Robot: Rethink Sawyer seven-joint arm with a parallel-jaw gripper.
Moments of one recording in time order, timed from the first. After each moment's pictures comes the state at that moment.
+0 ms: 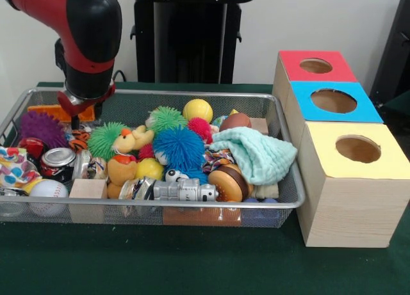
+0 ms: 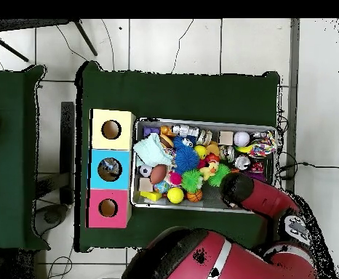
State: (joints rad) arm -0.39 -0.28 -0.33 1.56 -0.04 0.48 0.42
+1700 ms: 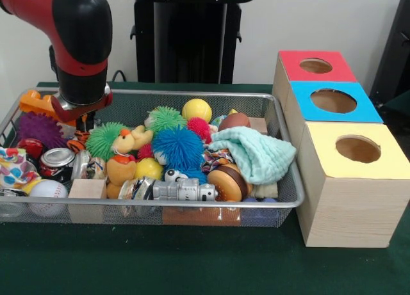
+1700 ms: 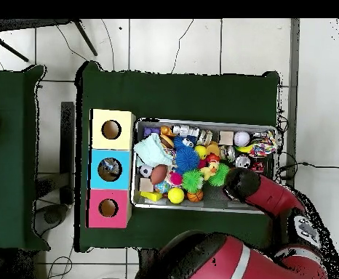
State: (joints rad) arm -0.43 -0.31 -0.27 1.55 0.00 0.47 0.50
